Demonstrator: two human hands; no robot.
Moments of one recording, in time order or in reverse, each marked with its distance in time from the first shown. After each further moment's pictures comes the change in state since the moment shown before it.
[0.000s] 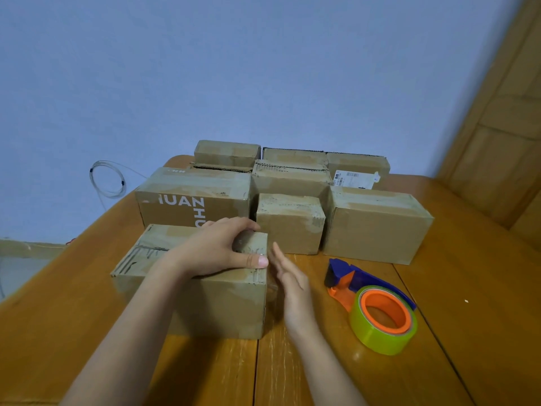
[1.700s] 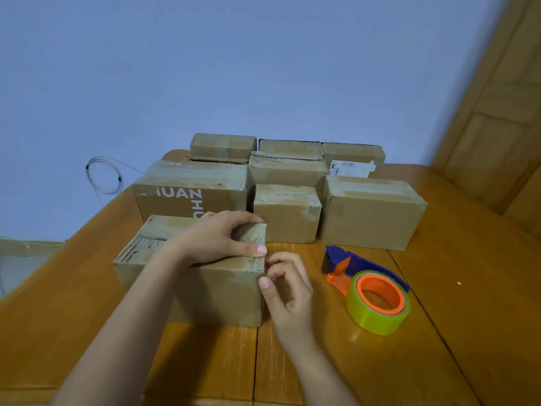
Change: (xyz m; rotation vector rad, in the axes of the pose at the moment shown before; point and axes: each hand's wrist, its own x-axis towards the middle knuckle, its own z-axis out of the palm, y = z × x) left_hand 0.000 0.001 0.000 -0.035 -0.038 0.025; right_hand -0.029 0.003 0.010 -0.242 0.159 -0.593
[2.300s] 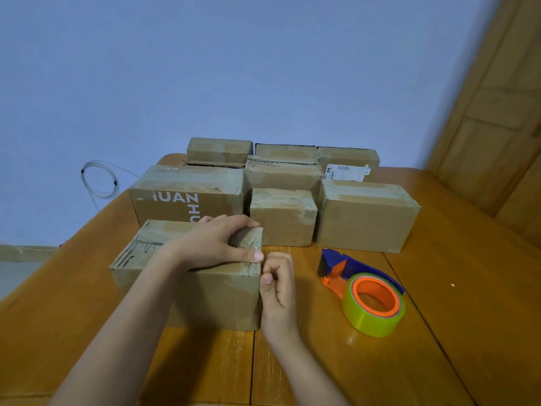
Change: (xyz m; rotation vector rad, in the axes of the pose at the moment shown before) left_hand 0.001 0.000 -0.001 0.089 -0.042 0.037; right_hand 0.003 0.003 0.019 0.027 0.063 0.089
